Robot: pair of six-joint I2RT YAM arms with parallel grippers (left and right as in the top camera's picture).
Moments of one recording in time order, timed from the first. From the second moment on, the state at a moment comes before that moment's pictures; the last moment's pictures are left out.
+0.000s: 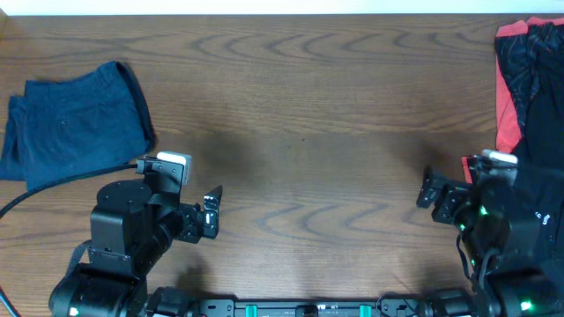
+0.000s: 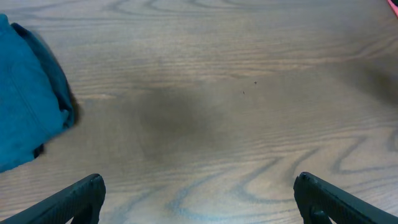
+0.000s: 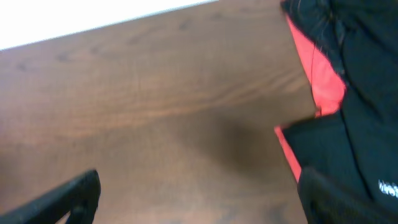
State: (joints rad) left arm -0.22 0.68 1.00 -1.02 0.09 -0.07; right arm 0.14 0.58 0.76 -0.76 0.17 0.29
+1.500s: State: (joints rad) left arm -0.22 0.68 1.00 -1.02 0.09 -0.07; right arm 0.03 0.01 0.01 -0.07 -0.03 0.09
